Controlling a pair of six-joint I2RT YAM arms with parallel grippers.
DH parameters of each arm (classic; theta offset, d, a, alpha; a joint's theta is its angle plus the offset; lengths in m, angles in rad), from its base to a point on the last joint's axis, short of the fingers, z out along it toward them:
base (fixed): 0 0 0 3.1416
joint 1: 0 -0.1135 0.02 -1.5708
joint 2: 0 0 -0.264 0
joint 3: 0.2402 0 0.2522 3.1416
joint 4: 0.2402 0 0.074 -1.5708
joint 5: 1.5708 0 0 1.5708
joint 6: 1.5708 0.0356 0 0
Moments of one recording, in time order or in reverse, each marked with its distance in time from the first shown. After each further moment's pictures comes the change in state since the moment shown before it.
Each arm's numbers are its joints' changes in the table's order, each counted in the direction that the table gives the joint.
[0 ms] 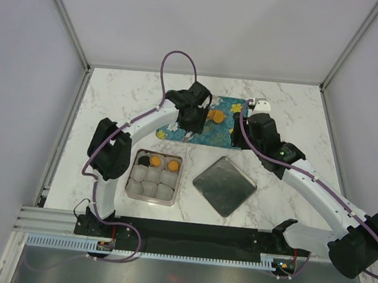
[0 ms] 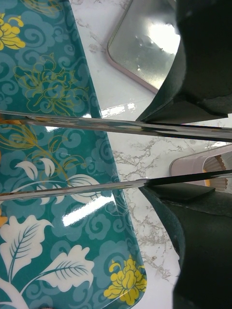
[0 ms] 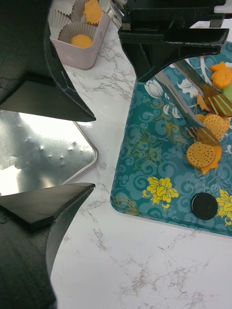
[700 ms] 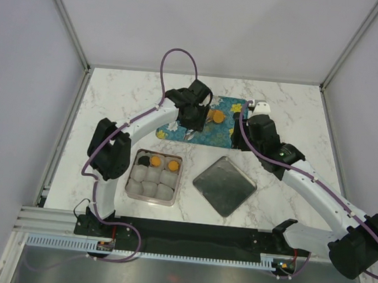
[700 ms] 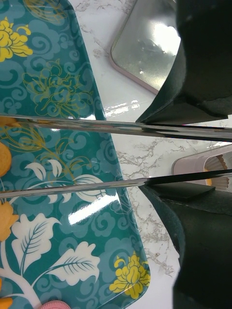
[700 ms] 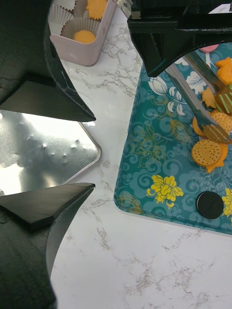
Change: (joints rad) left arm 0.000 -0.003 0.026 0.002 -0.005 0.011; right arm 0.000 0.005 -0.017 0.003 0.000 -0.001
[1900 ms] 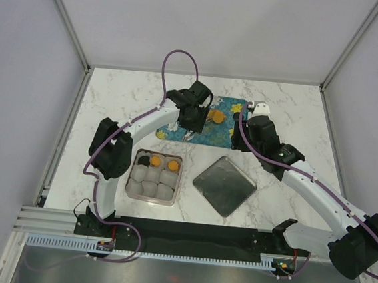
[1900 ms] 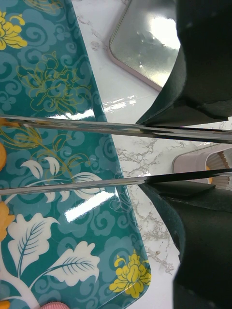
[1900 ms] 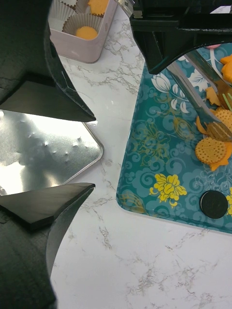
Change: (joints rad) left arm 0.000 -0.014 0.000 0.008 -0.003 0.018; right arm 0.000 0.001 -0.011 0.000 0.000 -0.004
